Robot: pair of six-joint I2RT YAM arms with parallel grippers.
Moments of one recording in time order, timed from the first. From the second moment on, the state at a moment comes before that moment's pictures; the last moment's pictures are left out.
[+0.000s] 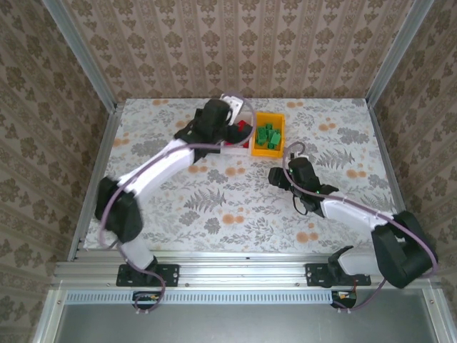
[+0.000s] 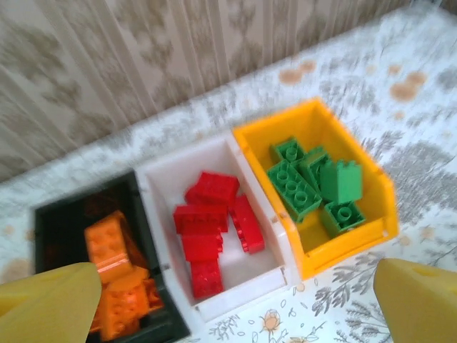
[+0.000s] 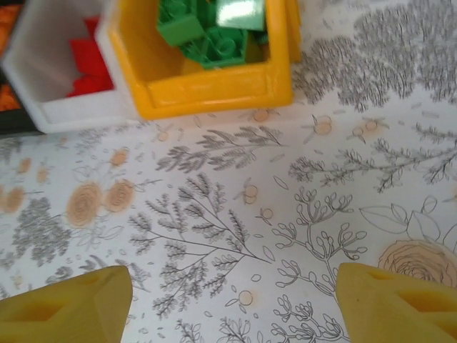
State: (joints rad) left arm -0.73 1.59 1.39 -0.27 -0.19 0.00; right arm 0.47 1.25 0.56 0.04 0.16 0.59
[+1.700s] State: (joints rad) left arm -0.03 1.54 0.39 0.79 -0.10 0.07; right arm 0.03 1.53 0.39 0.82 0.21 0.06
